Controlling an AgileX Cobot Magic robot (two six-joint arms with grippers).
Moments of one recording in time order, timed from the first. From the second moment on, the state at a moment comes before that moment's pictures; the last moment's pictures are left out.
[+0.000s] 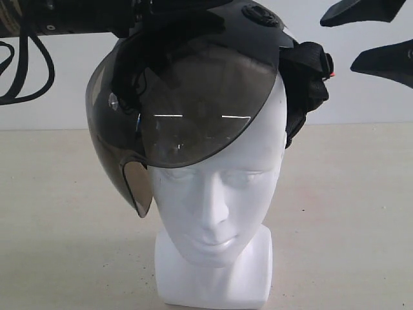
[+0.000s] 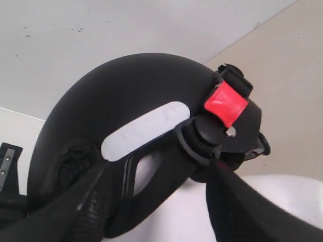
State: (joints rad) left arm -0.26 1.52 -1.22 1.48 -1.04 -1.40; right arm 0.44 0.97 -1.00 0.25 0.51 0.73
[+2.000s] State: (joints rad) left arm -0.26 1.52 -1.22 1.49 -1.03 -1.41; right arm 0.44 1.06 -1.00 0.37 0.54 0.77
